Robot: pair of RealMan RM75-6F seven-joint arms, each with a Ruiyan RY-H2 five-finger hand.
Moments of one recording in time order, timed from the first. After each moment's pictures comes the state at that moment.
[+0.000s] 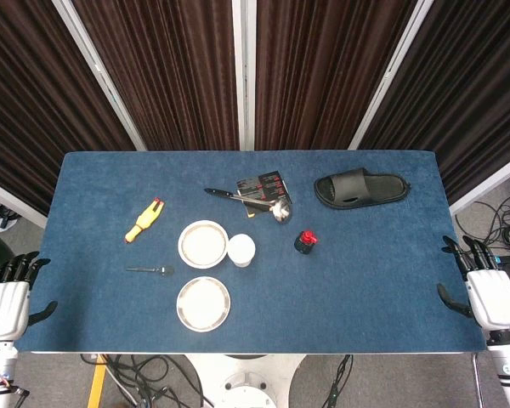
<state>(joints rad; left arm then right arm) -0.04 -1.23 -0.06 -1.63 1.42 1.52 0.23 0.14 -1.07 0.05 -1.55 -1.54 1.43 0.15</state>
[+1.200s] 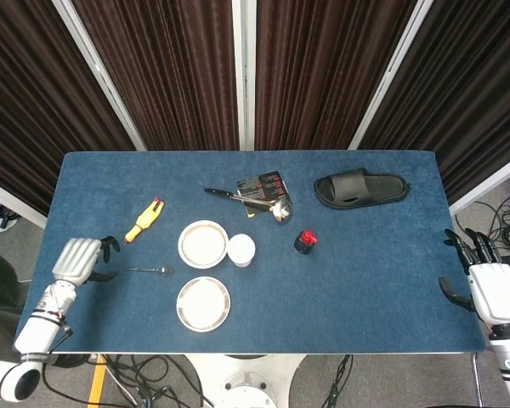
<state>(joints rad) -0.40 -1.35 -0.15 -1.39 1.34 0.99 0.00 0.16 -1.05 0.07 -1.56 -1.54 1.43 0.14</state>
